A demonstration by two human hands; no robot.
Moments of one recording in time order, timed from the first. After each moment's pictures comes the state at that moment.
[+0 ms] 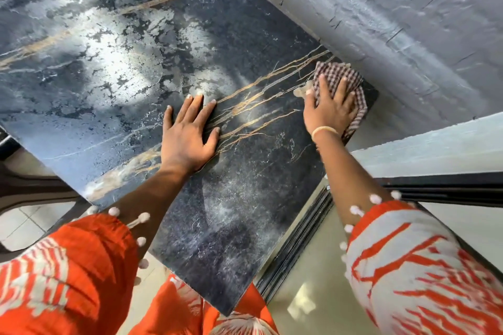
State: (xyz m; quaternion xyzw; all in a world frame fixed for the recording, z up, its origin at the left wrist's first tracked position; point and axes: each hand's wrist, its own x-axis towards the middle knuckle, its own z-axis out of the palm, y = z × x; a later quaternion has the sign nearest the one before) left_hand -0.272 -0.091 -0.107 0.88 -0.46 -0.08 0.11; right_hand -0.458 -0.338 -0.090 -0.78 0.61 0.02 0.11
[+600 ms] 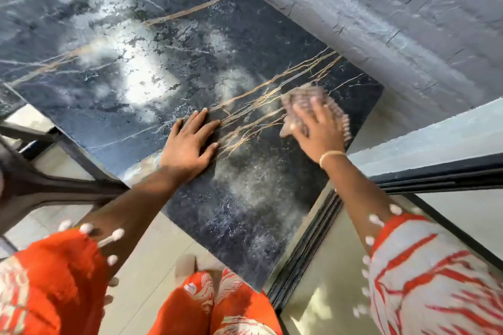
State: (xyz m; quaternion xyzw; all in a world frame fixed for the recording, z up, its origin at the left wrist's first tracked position) left_hand -0.251 -0.015 -0.103 0.83 -0.53 -0.13 0.12; right_hand -0.486 -0.251 -0.082 -0.91 0.41 0.08 0.07
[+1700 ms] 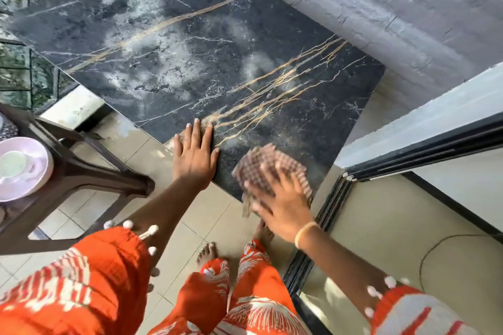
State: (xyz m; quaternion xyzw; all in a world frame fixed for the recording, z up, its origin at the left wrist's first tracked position) left_hand -0.281 0.096 -0.100 0.88 -0.45 -0.12 0.04; right_hand -0.527 0.027 -0.081 -0.96 0.25 0.10 0.07
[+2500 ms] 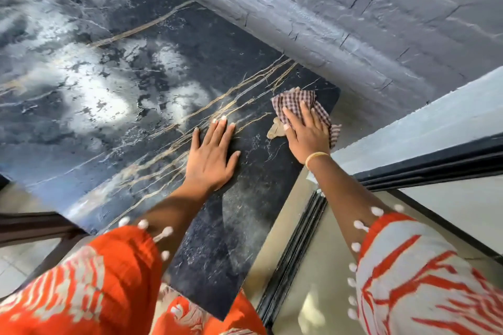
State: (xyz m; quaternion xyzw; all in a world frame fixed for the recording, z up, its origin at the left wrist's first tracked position) left_hand -0.347 -0.123 -0.104 0.82 -0.57 -0.10 0.06; right_hand -0.530 -0.307 -0.090 -0.86 0.49 0.06 0.10
